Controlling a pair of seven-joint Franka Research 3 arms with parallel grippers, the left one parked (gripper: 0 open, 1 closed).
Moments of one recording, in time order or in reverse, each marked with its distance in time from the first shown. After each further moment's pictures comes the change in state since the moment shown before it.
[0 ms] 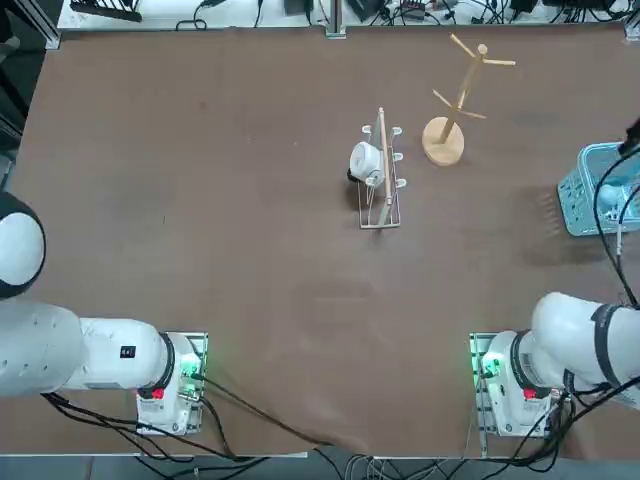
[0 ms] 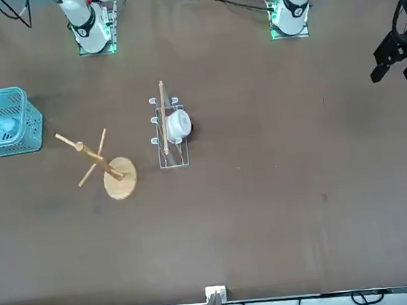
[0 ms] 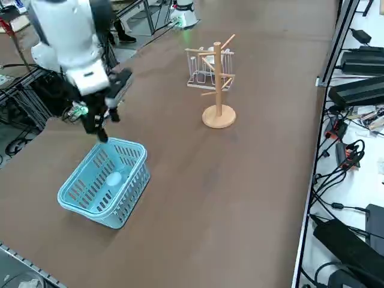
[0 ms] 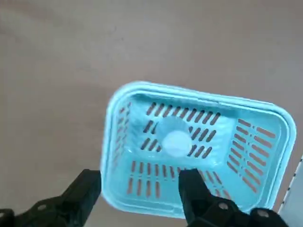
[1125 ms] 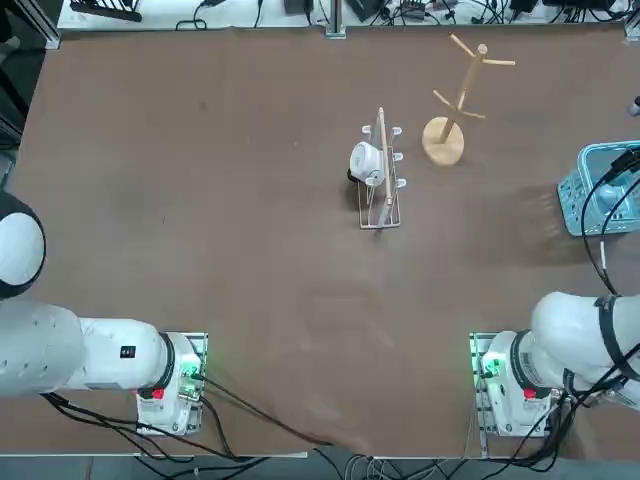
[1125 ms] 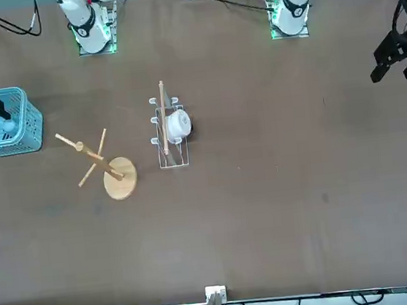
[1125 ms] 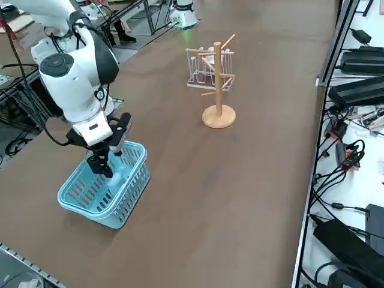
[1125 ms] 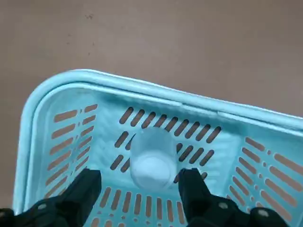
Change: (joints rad) arm -0.012 0.218 -0.074 -0.033 0.063 0.269 -0.165
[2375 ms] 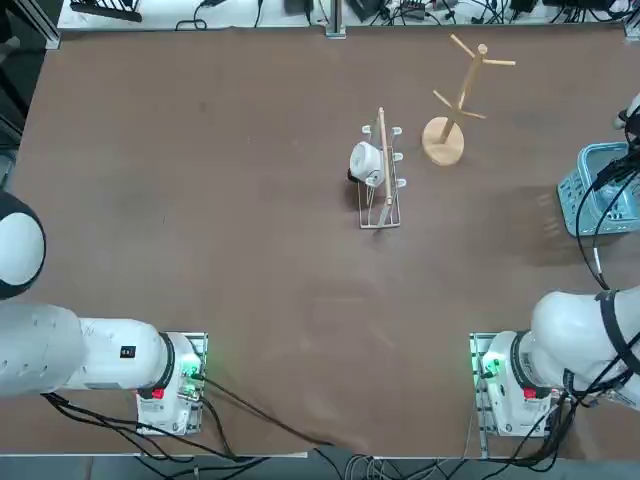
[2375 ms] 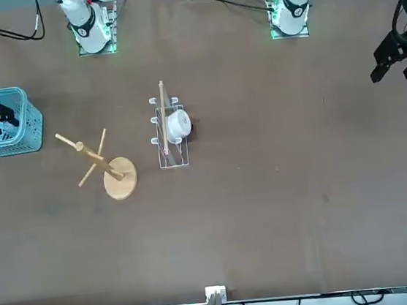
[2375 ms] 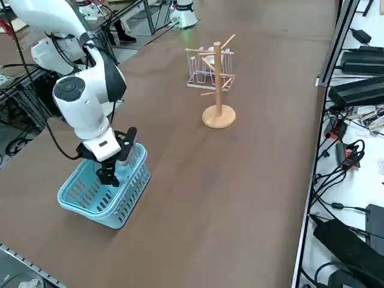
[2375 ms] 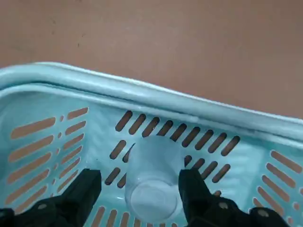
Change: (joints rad) arm -0.001 0.121 0.000 0.007 0.039 0.070 -0.032
